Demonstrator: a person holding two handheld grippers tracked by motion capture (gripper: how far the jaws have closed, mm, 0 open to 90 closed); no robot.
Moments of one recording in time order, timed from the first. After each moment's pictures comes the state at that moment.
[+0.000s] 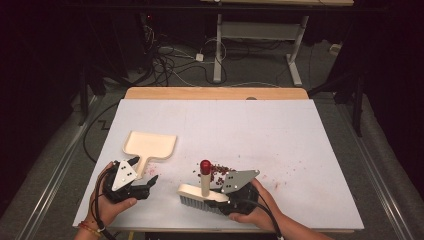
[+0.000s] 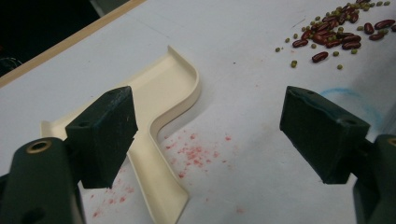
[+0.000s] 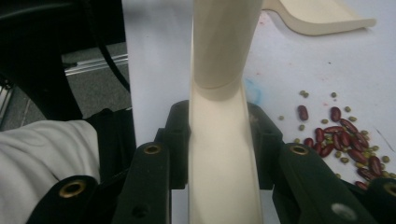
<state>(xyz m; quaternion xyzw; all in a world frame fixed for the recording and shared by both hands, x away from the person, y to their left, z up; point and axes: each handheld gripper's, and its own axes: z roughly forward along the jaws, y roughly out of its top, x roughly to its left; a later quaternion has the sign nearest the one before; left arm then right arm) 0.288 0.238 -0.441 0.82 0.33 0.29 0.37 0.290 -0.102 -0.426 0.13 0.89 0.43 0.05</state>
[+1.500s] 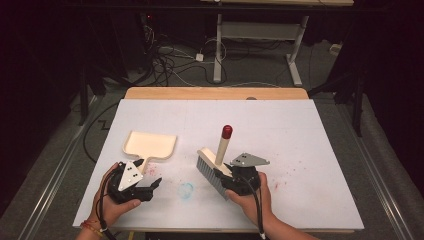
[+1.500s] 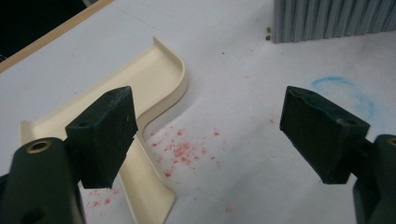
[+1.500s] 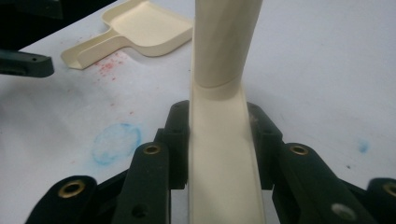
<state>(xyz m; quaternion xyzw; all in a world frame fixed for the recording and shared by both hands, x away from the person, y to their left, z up) 0.291 0.231 -0.446 0.83 0.31 0.28 0.36 0.320 -0.108 -0.436 0.39 0.79 0.45 0.14</state>
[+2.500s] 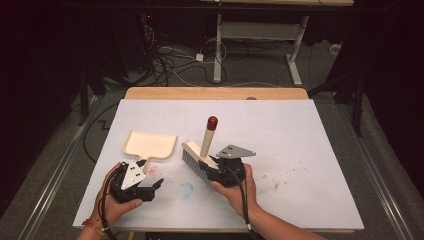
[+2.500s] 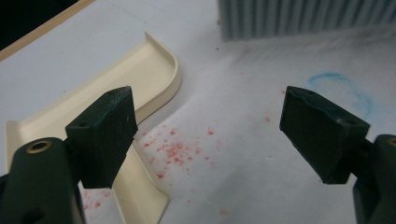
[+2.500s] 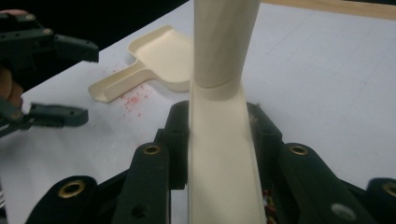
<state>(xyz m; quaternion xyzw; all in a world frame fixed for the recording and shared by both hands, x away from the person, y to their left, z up) 0.294 0.226 -0.449 0.84 0.31 0.27 0.35 0.338 -0.070 -0.428 0.37 0.78 0.48 0.13</state>
